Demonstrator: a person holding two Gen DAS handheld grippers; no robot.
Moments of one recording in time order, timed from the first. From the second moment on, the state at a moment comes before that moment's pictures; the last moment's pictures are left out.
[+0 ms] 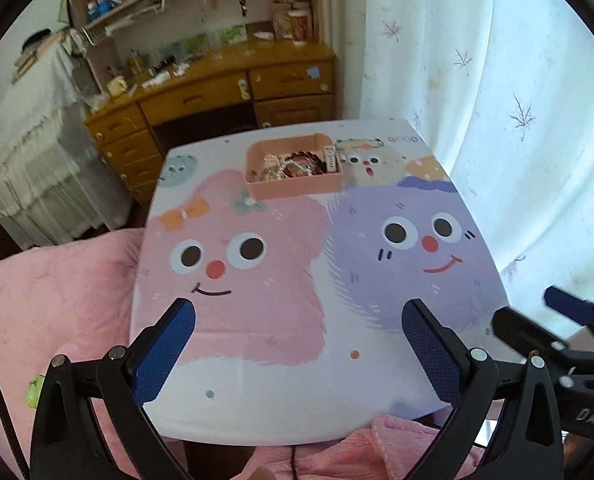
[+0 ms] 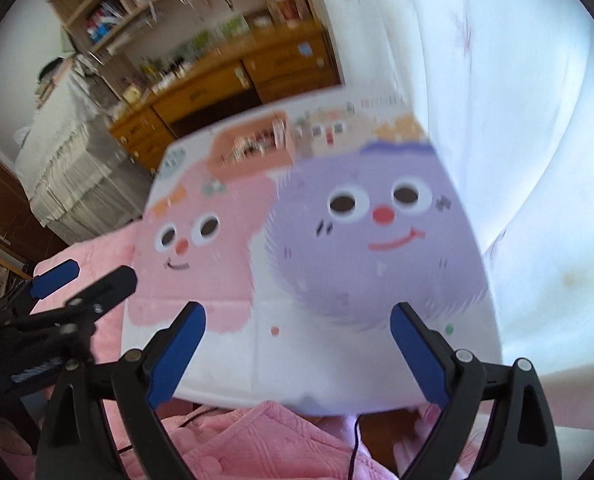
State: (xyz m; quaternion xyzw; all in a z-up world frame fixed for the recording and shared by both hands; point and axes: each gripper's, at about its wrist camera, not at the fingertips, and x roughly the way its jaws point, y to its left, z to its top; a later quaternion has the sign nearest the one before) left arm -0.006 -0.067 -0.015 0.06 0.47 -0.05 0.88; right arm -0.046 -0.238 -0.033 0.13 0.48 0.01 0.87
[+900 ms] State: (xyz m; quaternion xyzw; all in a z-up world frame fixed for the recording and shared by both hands) left arm -0.035 -0.052 -0.019 0.03 0.46 0.00 0.89; right arm -0.056 -0.221 -0.025 0.07 0.46 0.03 0.88
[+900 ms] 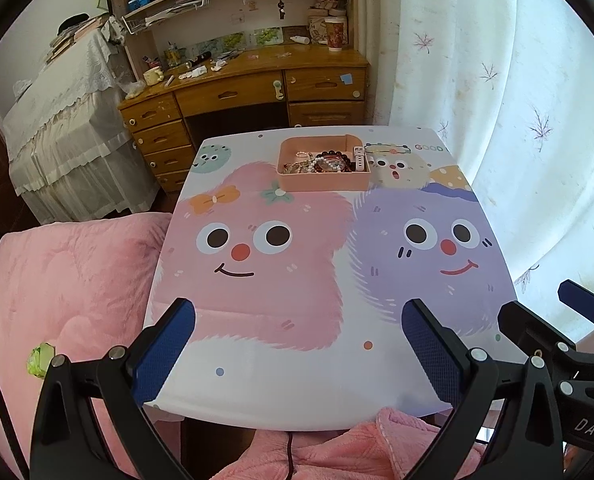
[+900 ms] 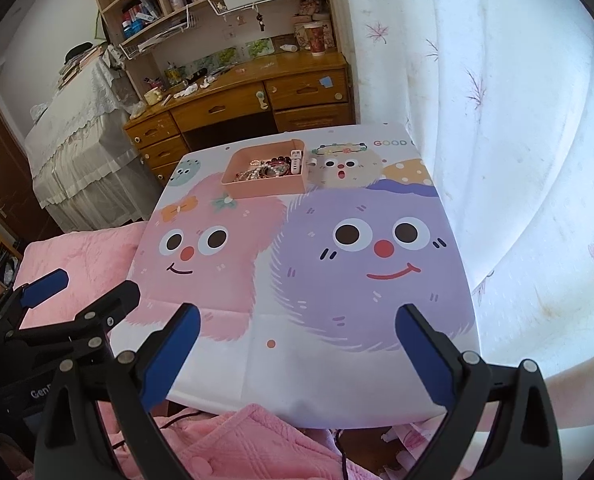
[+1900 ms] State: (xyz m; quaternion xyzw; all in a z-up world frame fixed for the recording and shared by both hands) left arm -0.035 -0.047 -0.020 0.03 0.46 0.01 0.89; right arm -0.055 -0.217 -0.024 0.07 0.47 0.03 0.88
